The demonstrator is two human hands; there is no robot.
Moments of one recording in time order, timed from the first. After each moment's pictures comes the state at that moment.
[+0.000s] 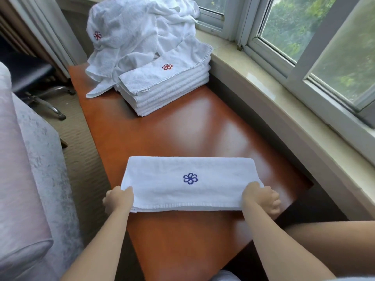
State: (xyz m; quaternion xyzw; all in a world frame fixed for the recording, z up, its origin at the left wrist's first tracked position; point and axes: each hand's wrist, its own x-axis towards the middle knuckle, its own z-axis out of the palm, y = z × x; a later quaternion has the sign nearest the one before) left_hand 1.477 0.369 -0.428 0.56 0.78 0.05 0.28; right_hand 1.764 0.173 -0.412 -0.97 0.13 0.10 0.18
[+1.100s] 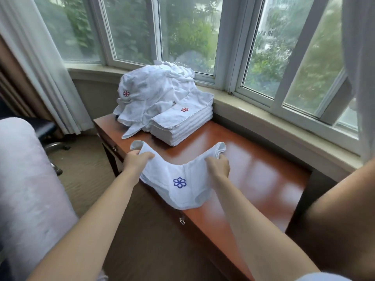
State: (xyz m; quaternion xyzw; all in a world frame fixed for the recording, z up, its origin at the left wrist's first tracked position) left_hand 1.347 0.495 -0.241 0.60 0.49 0.26 0.58; right_hand 1.495 0.332 -0.259 -0.77 -0.01 0.20 0.61
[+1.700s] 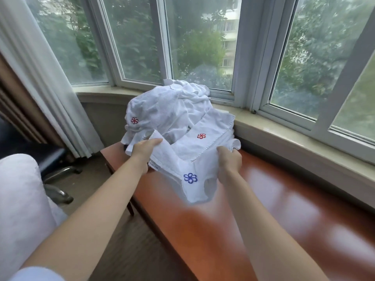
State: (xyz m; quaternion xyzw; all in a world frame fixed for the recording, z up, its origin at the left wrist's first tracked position) left_hand 1.484 0.670 -0.176 0.54 0.46 0.27 0.65; right_hand 1.620 0.511 -0.212 -0.68 0.05 0.18 0.71
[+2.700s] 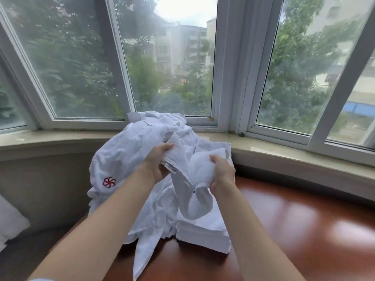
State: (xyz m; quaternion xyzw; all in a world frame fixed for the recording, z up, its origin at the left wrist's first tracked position) left_hand 1.644 0.920 -0.158 0.47 0.17 -0.01 0.86; right_hand 1.670 0.763 -0.184 -0.51 0.20 0.10 0.83
